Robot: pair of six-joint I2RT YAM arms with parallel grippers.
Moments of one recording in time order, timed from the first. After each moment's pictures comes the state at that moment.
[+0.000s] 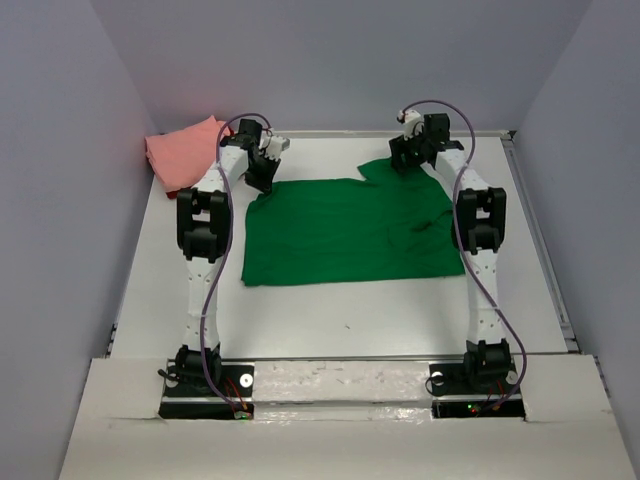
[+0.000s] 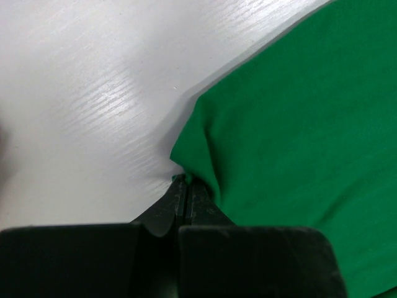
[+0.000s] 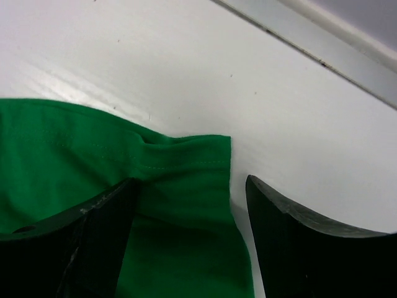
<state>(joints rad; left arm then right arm) -0.16 2.44 2.14 -0.83 0.25 0.29 0.08 2.64 2.35 -0.41 -0.33 -0.34</state>
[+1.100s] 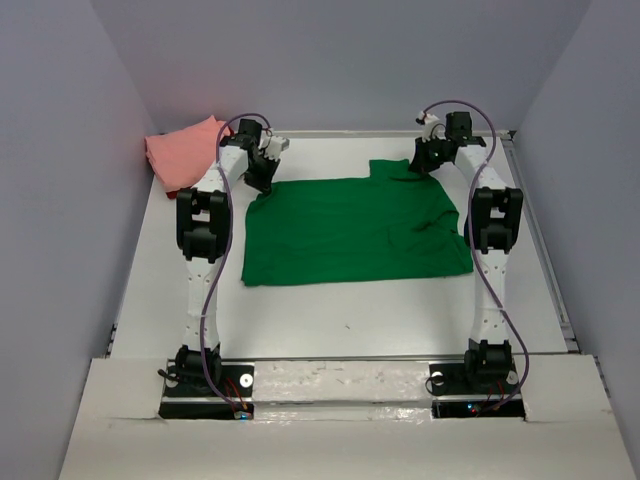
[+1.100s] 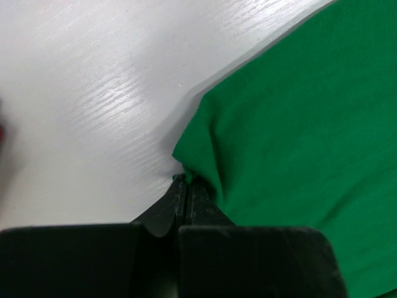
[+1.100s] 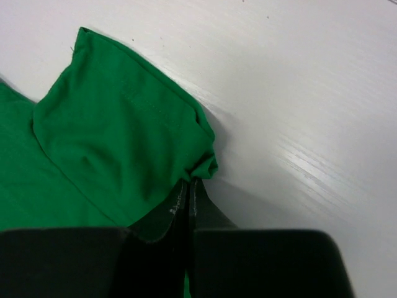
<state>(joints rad) -0.16 2.43 2.13 -0.83 0.24 0.29 -0.02 2.59 2.33 -0.61 -0.57 -0.30</state>
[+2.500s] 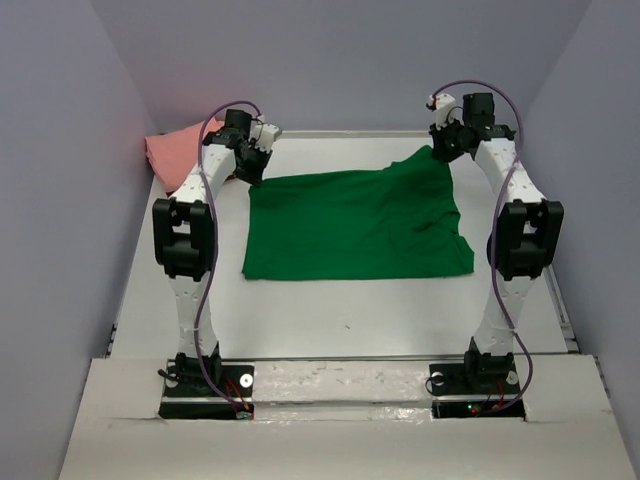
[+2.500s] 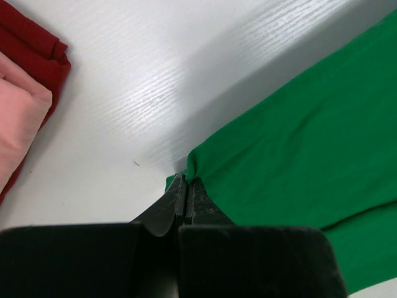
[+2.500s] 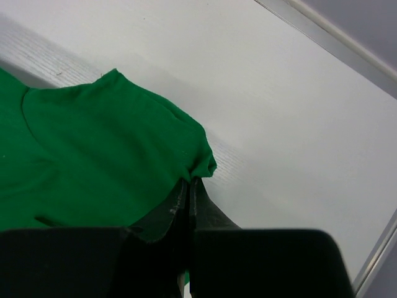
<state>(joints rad) -0.16 2.12 1.90 -0.79 0.19 0.30 0.01 2.08 1.95 -0.62 -0.31 -0.45</state>
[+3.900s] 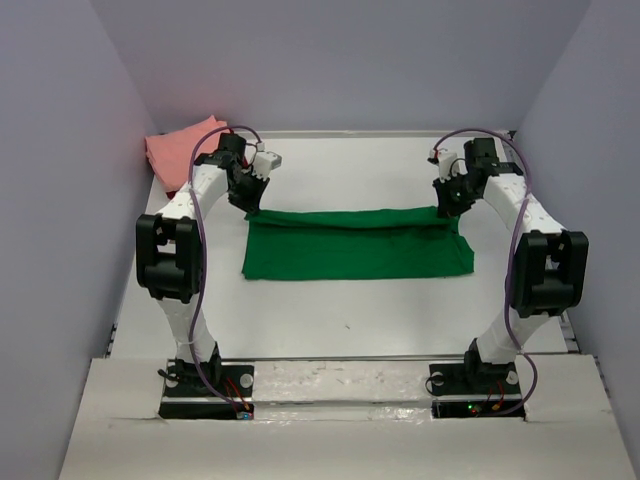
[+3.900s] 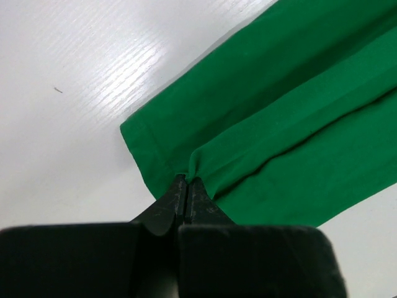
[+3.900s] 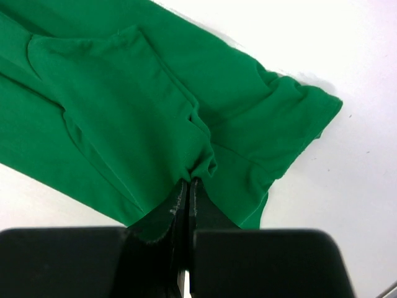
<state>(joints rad) -0.16 1.89 1.54 -0.79 0.27 0.38 0.01 1.72 1.41 -0.77 -0.31 -0.44</state>
